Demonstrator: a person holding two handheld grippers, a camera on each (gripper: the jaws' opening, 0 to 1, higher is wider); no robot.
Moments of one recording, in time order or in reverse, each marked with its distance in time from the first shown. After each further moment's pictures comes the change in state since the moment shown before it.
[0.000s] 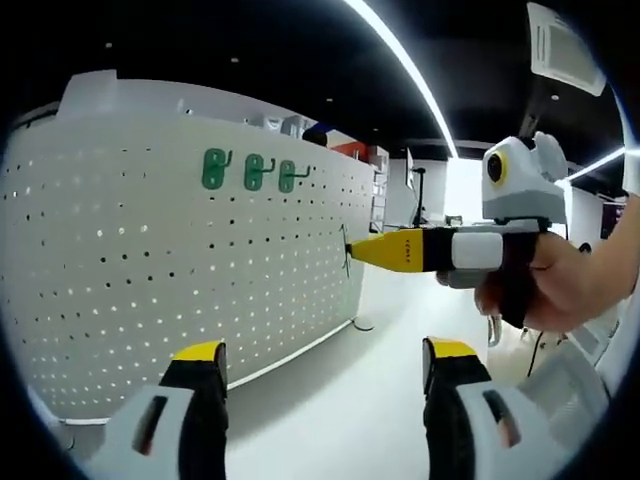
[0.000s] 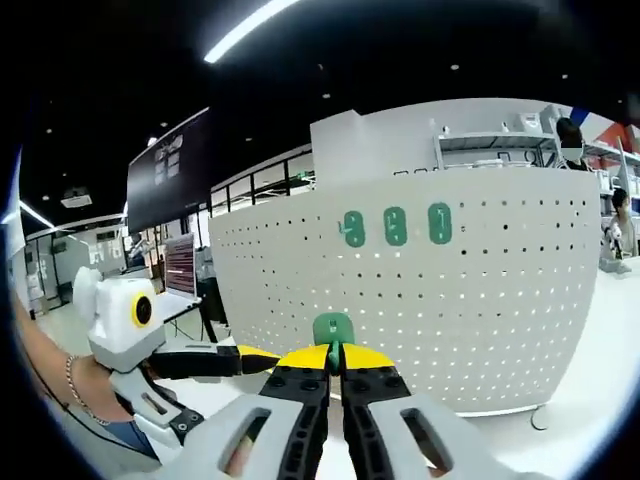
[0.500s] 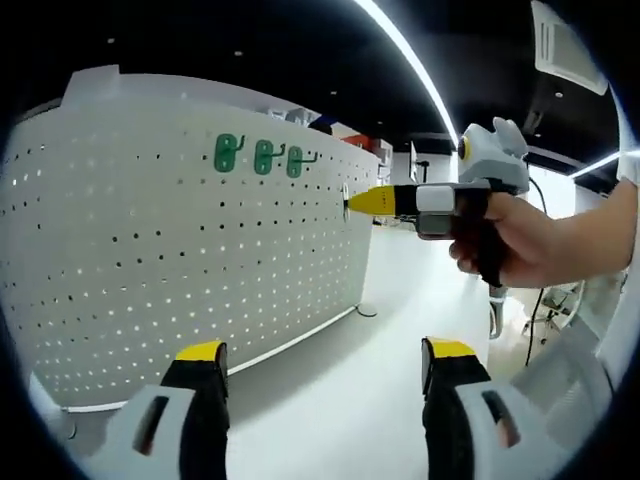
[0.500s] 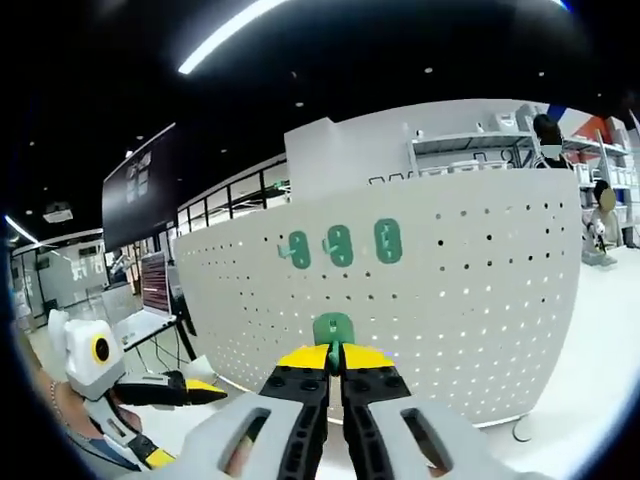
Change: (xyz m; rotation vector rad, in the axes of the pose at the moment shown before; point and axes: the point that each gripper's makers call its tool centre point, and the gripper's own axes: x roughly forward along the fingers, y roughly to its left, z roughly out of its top) left arm -0.014 0.006 -0.021 -0.002 0.041 0.017; right arm 0.010 -0.052 0.021 0.036 -0.039 -0.096
